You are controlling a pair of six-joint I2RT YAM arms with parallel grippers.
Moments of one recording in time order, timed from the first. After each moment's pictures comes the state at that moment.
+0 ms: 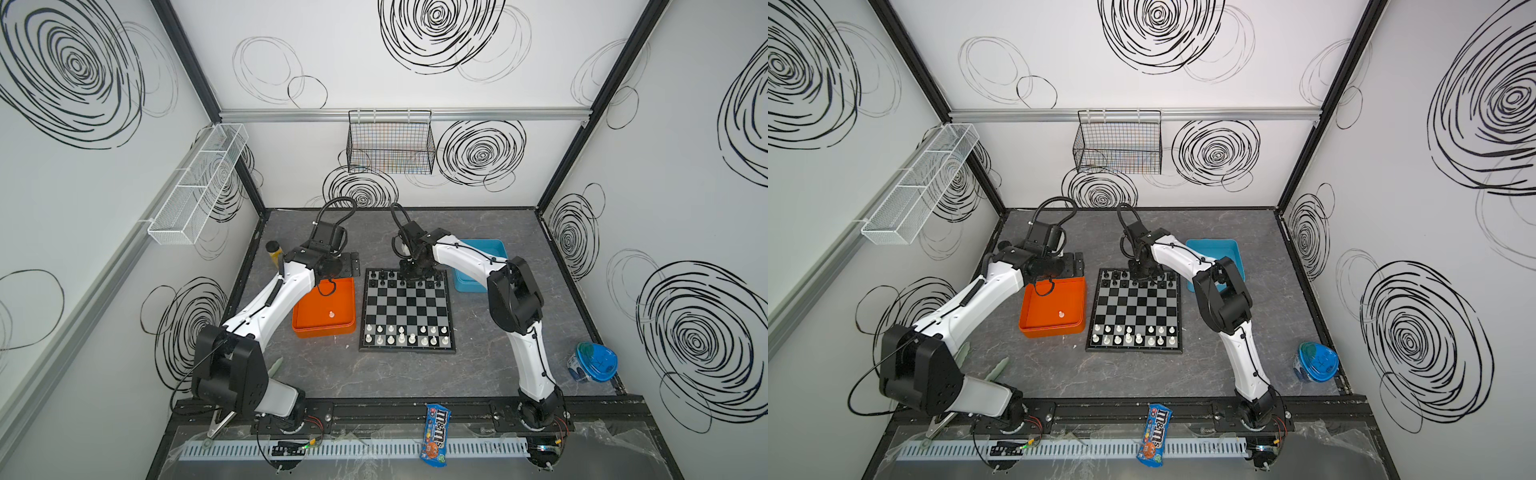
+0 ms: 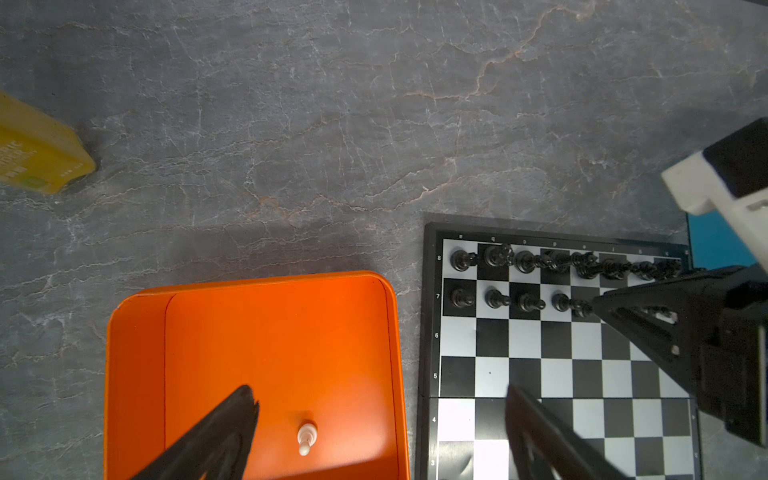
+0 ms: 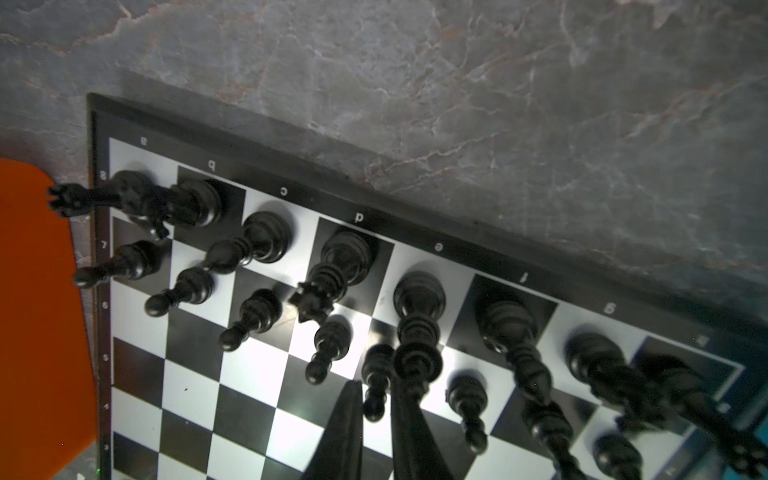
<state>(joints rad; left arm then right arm) -0.27 1.46 1.19 -0.71 -0.06 -0.36 0.62 2.19 1.81 -0.92 -0.08 0.40</state>
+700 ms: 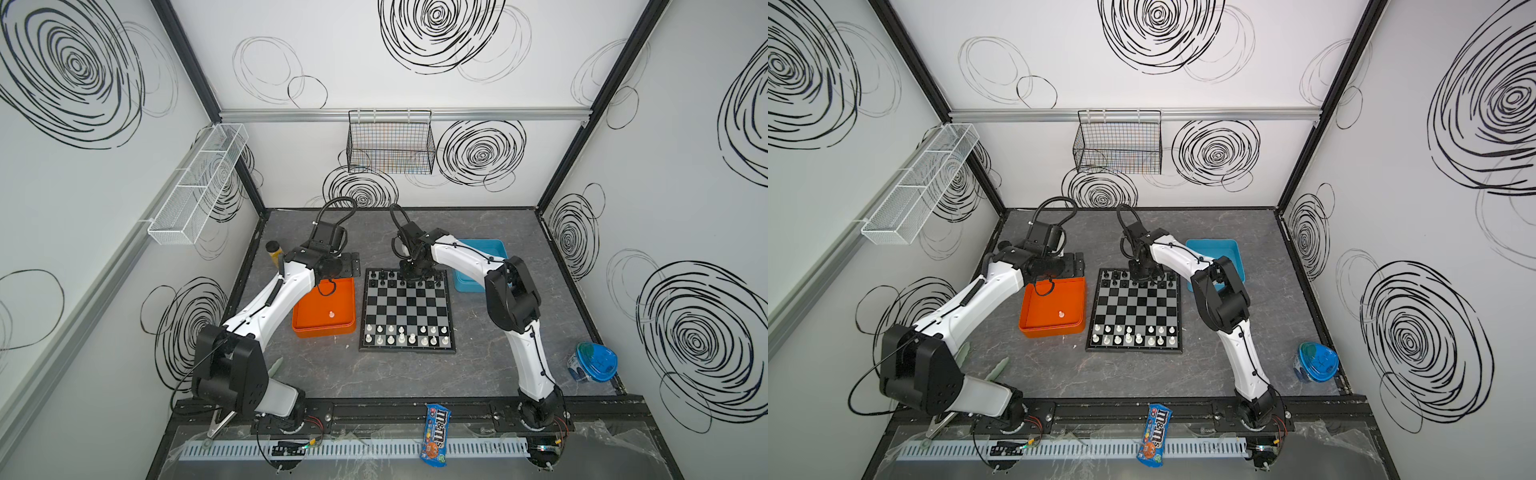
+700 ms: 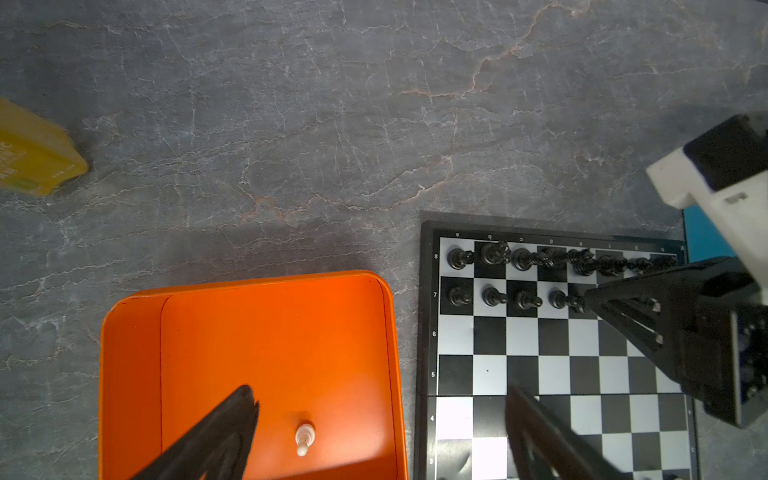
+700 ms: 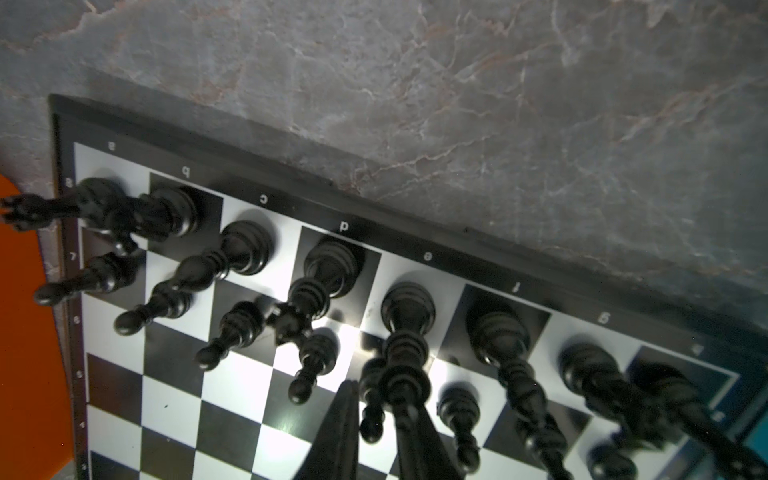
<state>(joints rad) -0.27 1.47 1.19 -0.71 -0.05 -0.36 0.62 2.22 1.83 -0.93 -0.07 0.40</state>
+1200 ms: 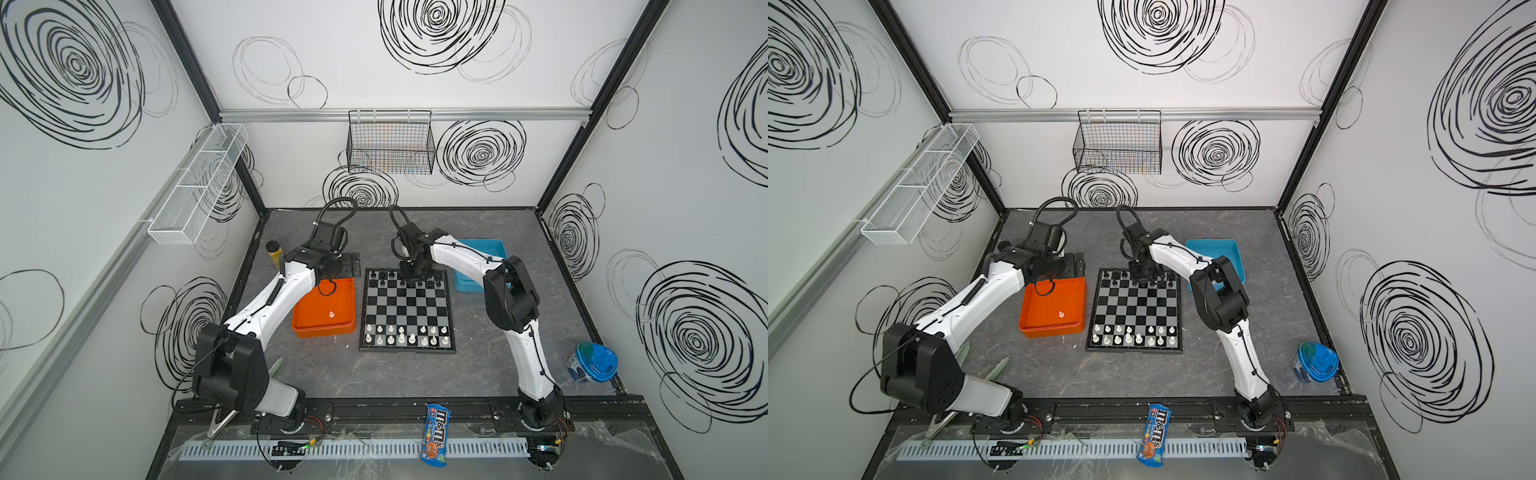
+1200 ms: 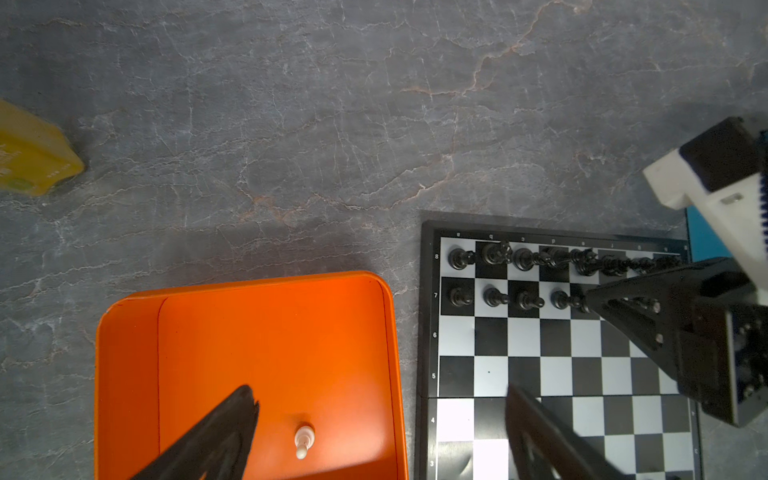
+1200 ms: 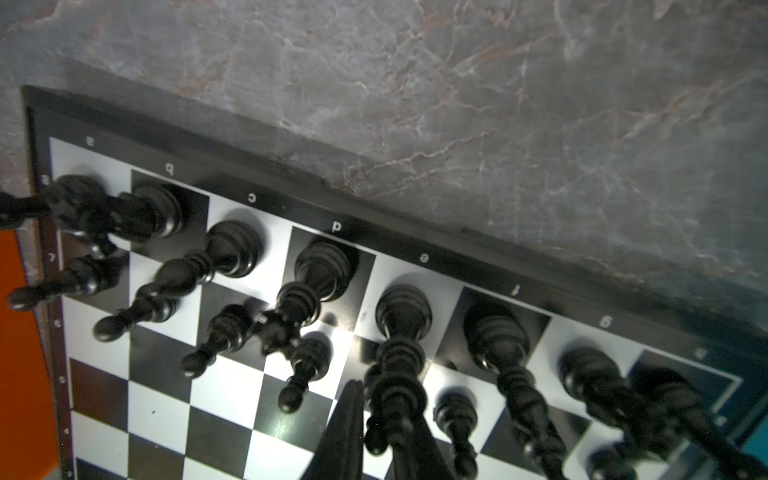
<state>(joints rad) -0.27 1.47 1.19 -0.70 -0.05 -0.36 0.62 2.23 1.84 -0.94 -0.06 0.40</state>
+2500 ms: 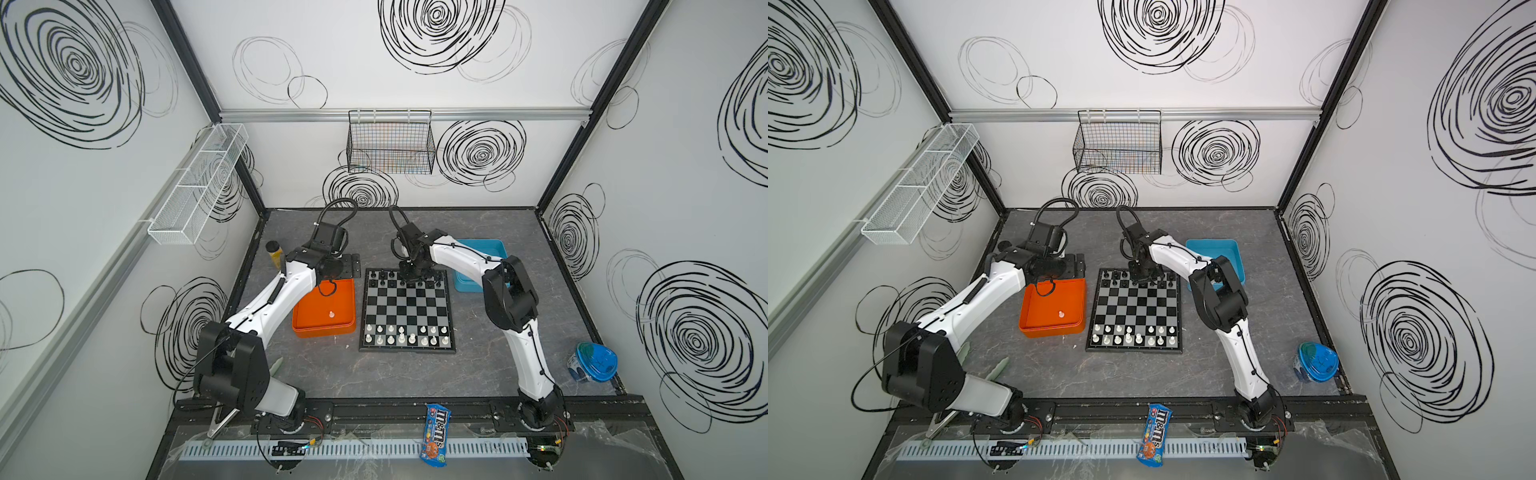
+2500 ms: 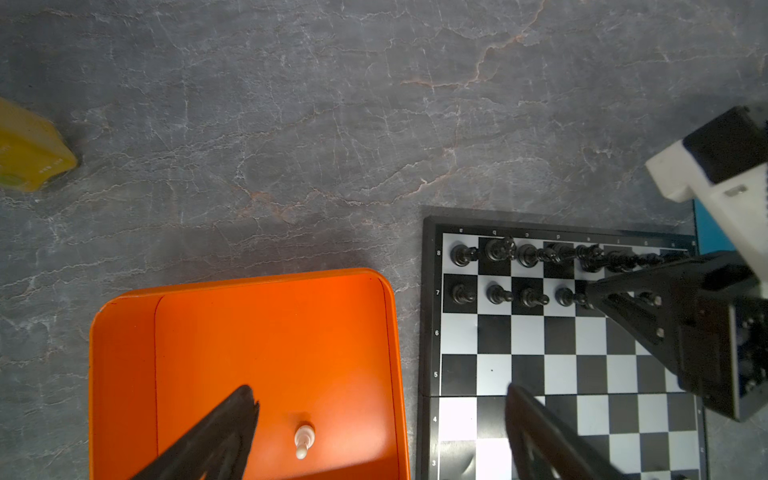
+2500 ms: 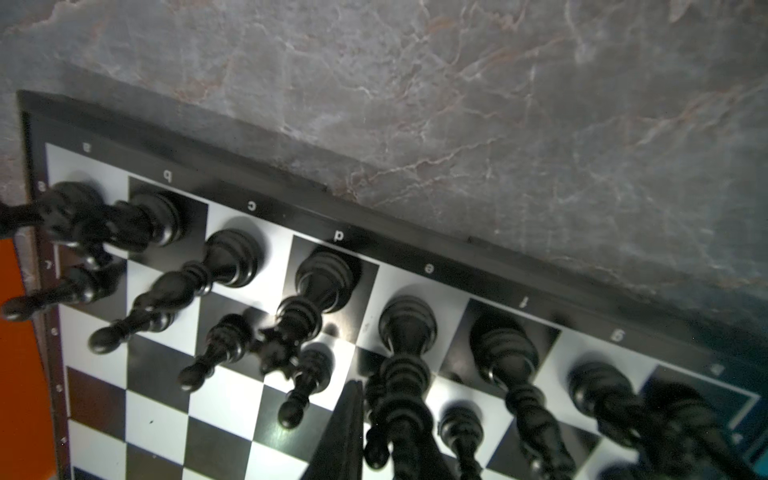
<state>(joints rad) -0.27 1.48 1.18 -0.70 -0.05 -0.35 0.61 2.24 1.84 -0.93 -0.07 0.40</state>
